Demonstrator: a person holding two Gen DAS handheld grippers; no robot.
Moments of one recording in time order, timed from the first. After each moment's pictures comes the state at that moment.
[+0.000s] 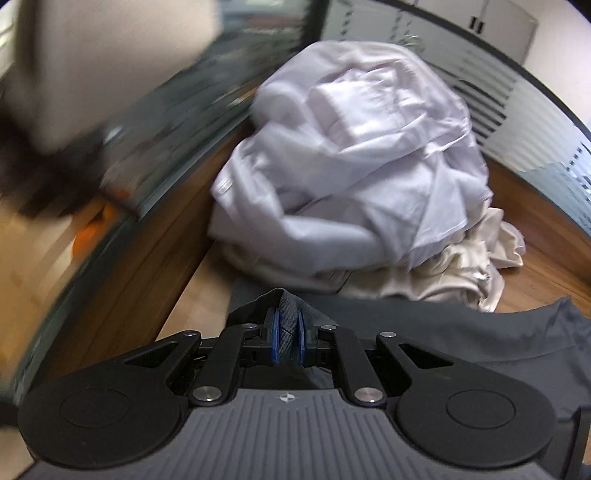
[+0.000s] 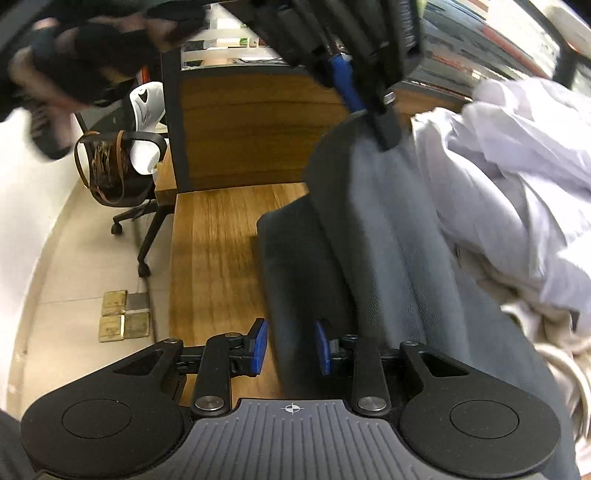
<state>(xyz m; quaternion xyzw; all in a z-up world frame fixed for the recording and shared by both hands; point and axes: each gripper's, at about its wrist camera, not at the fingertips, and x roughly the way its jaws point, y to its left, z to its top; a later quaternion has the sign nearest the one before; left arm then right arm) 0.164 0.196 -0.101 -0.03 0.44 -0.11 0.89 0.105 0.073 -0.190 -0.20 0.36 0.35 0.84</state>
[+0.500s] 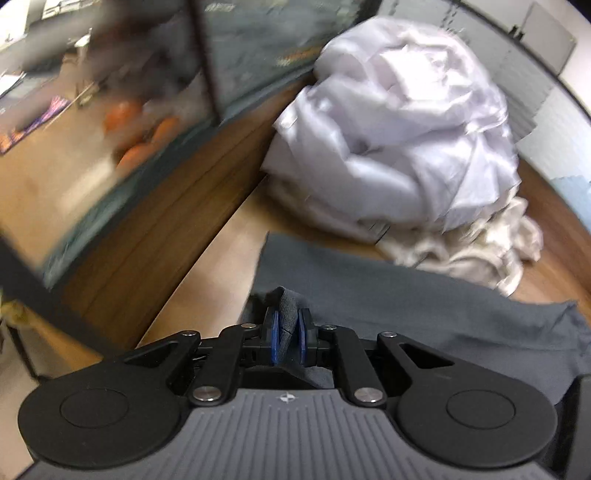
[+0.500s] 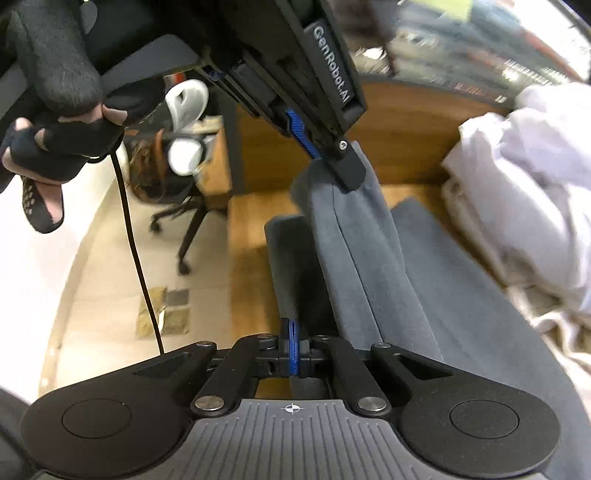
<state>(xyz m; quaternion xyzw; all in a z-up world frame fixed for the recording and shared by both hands) 0.127 0.231 -0.136 -0.05 0.49 -0.07 0.87 0.090 0.092 -0.187 -0.19 0.39 0.41 0.80</state>
